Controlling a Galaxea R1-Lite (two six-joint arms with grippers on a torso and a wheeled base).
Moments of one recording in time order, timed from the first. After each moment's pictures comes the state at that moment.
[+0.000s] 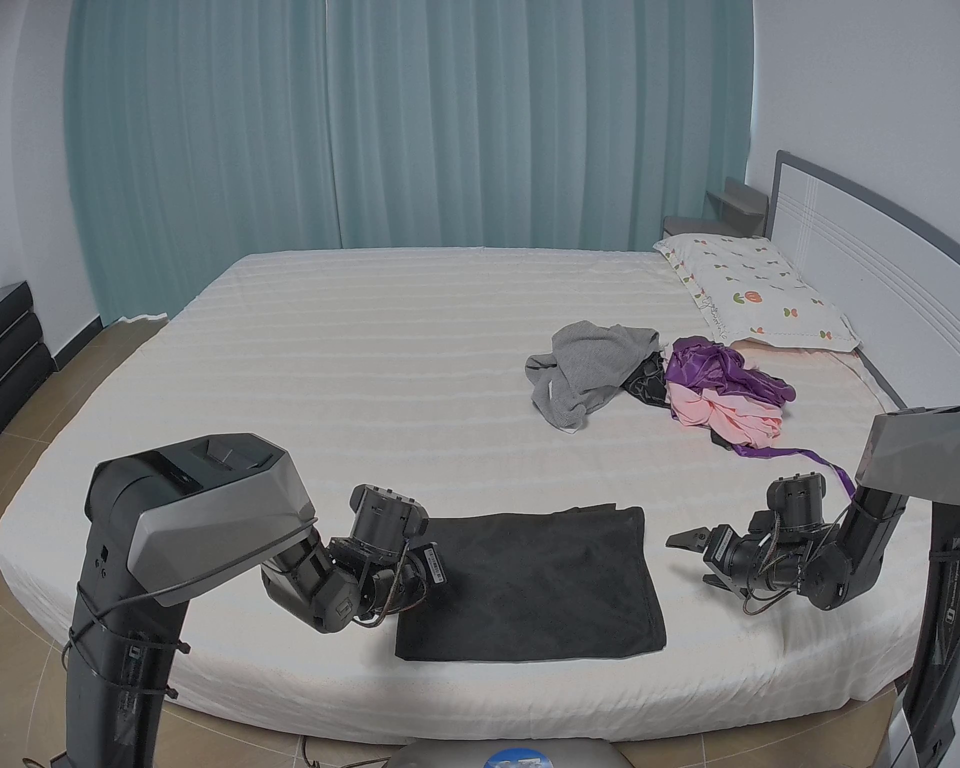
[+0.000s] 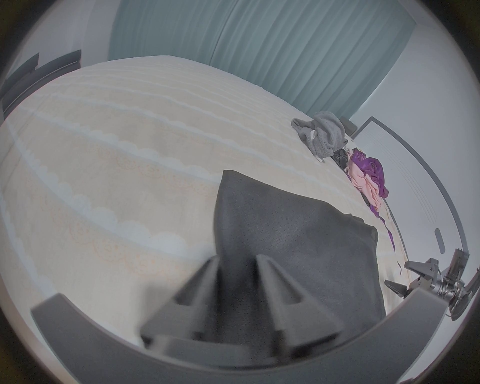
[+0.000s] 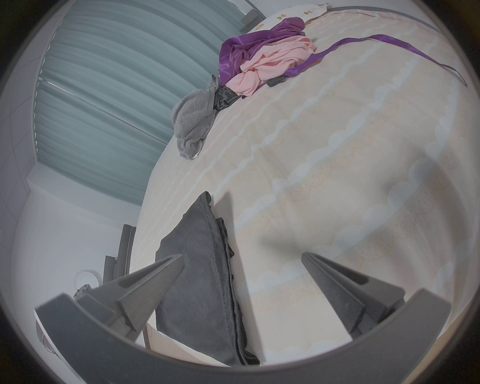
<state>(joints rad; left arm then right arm) -0.48 2.47 -1.04 -0.67 0.10 -0.69 0.11 2.31 -0.60 -0.98 0.31 0.75</state>
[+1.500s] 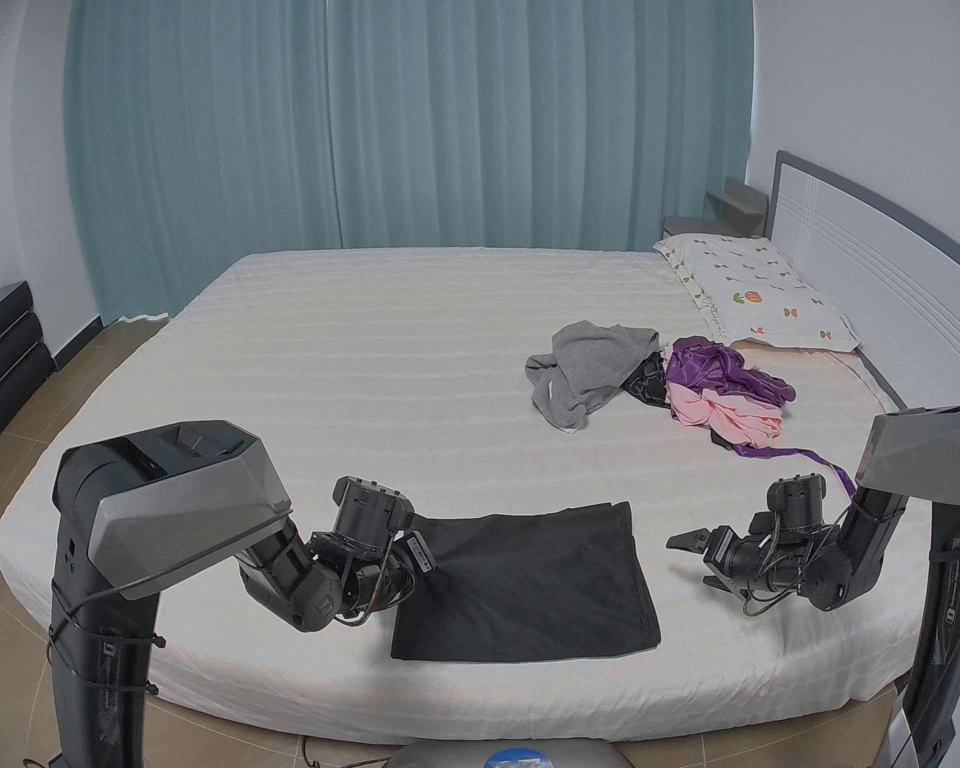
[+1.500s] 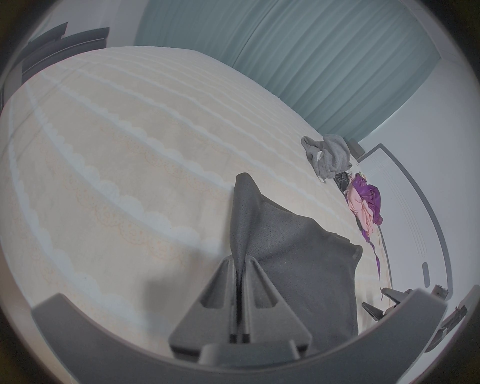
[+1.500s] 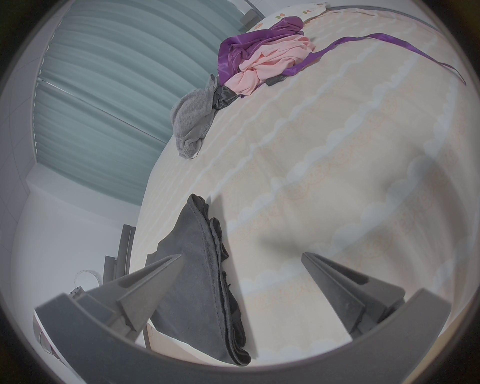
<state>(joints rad) -0.48 2.38 -0.95 -0.67 0.11 -0.86 0.11 2.31 -0.60 -0.98 0.31 0.76</state>
